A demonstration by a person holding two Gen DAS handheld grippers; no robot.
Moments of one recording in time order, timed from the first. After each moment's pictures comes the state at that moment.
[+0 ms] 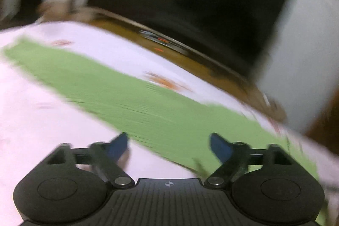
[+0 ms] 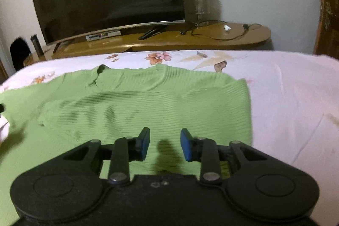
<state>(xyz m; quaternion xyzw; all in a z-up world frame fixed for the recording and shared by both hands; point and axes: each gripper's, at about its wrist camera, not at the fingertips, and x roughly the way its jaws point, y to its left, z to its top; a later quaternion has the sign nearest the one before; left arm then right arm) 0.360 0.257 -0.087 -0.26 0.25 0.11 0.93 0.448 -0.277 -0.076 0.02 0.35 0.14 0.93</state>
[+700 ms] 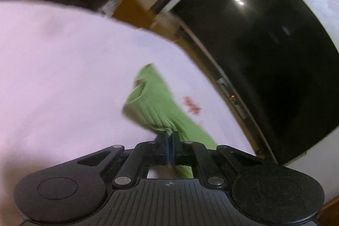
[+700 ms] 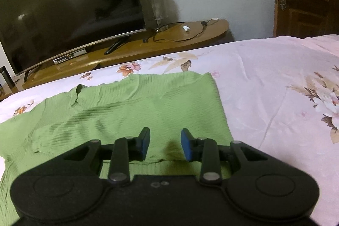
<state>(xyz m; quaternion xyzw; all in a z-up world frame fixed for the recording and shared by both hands) 0.384 0.485 -0.127 -0.42 0.19 0.21 0.86 0.413 -0.274 -0.055 0.08 0.34 0.02 0.94</state>
